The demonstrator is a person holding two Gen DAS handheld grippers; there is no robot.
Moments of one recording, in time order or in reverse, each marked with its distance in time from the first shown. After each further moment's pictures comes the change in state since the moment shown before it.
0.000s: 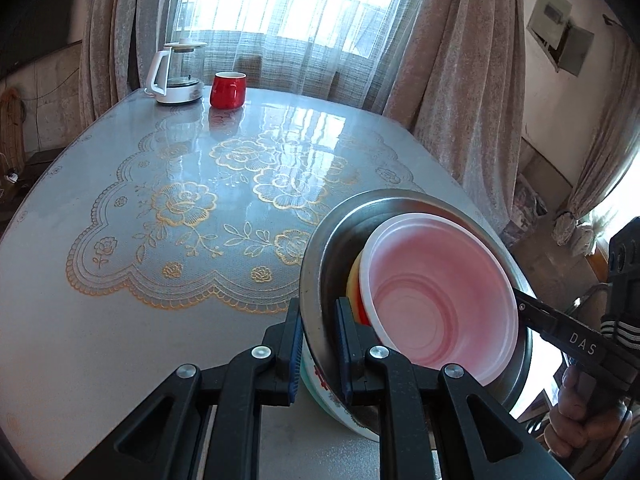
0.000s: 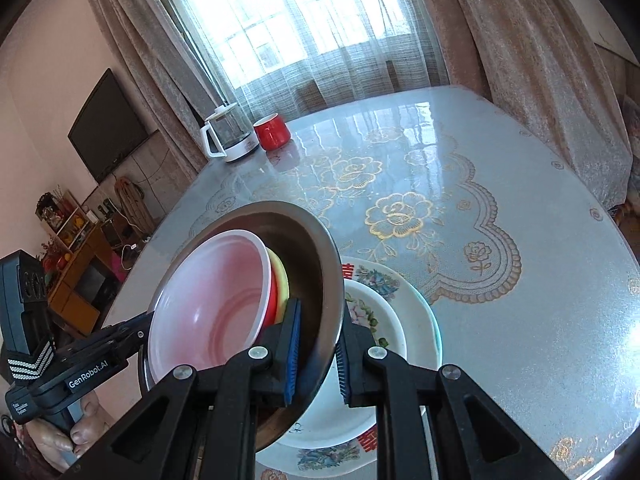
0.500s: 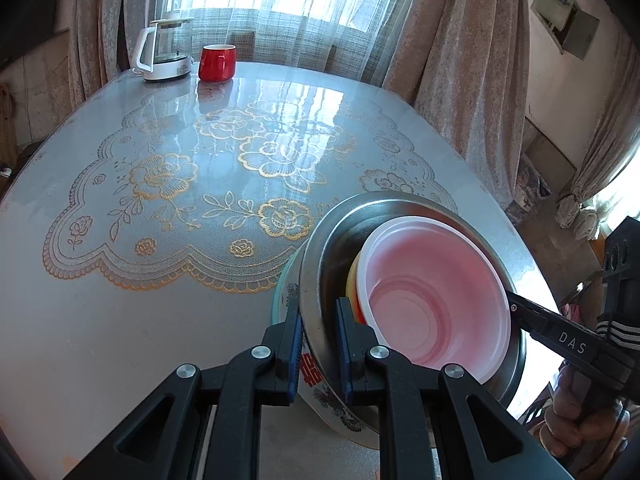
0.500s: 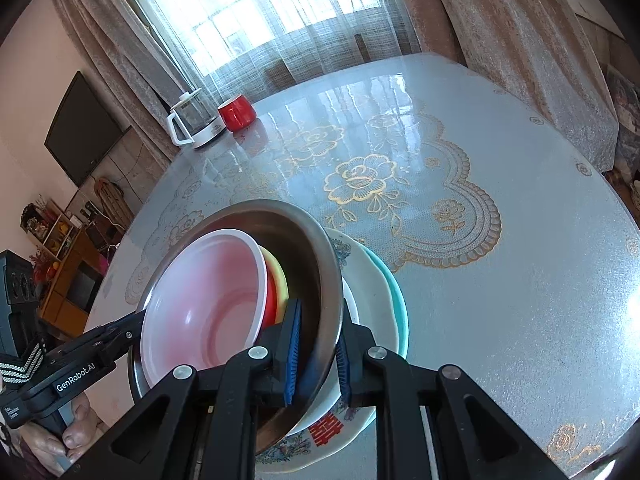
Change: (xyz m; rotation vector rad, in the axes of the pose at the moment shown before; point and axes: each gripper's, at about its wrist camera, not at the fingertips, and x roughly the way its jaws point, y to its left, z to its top) left arm 0.030 -0.009 -0.012 0.012 0.088 0.012; right arm 0.019 -0.036 -0.018 0.077 0.077 -0.044
